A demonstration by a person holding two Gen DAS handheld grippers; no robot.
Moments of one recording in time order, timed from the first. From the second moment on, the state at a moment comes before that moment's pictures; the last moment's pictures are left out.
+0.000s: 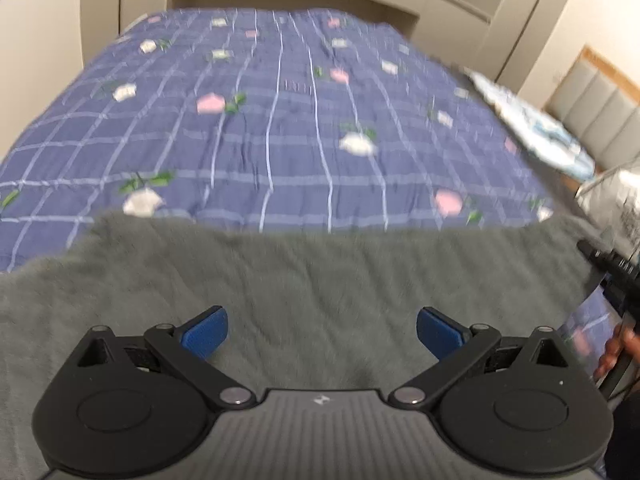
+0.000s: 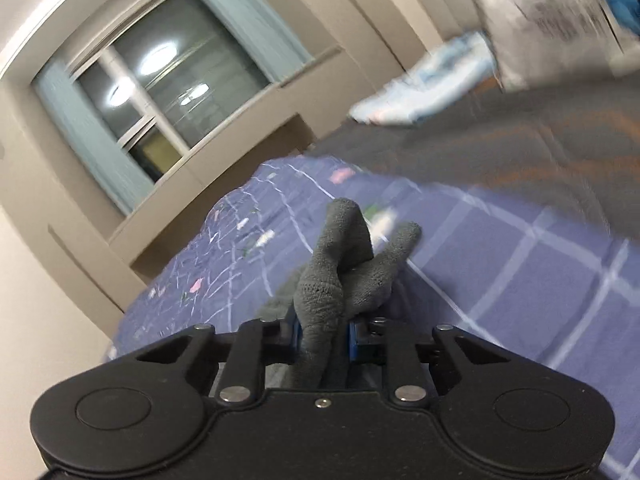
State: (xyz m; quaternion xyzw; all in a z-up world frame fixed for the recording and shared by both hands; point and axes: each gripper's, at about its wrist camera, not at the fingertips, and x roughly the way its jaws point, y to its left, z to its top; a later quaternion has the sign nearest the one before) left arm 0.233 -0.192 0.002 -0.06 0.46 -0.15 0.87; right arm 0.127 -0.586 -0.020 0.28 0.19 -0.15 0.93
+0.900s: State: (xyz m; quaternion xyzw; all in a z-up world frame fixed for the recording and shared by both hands) left arm 0.208 -0.055 0.007 -0.31 0.44 -0.19 0.82; right arm 0.101 -0.227 -0.016 -0.19 0.27 0.09 0.94
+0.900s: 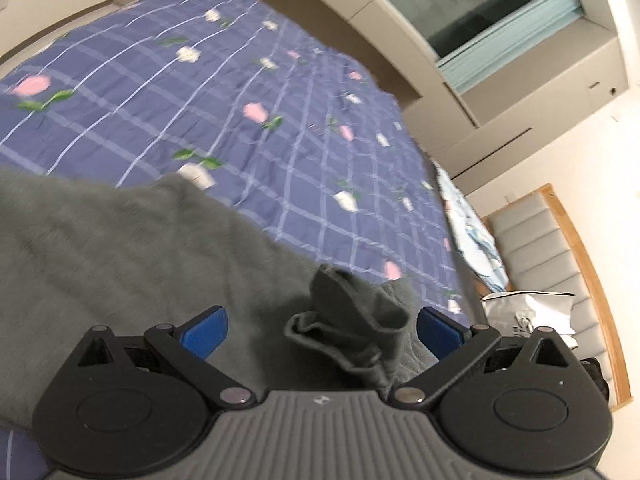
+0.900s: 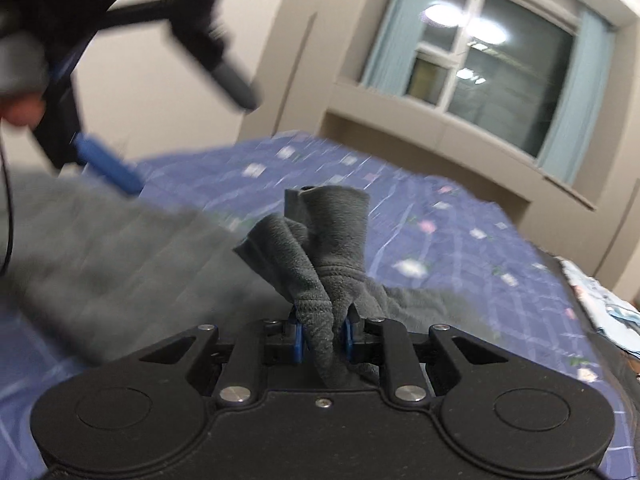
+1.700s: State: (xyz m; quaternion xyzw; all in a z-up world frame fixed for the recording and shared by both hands) left arm 0.233 -0.077 -0.084 -0.45 0.54 -0.18 0.69; right arm 0.055 -0.201 -0.052 -0.29 0.22 0.11 0.92
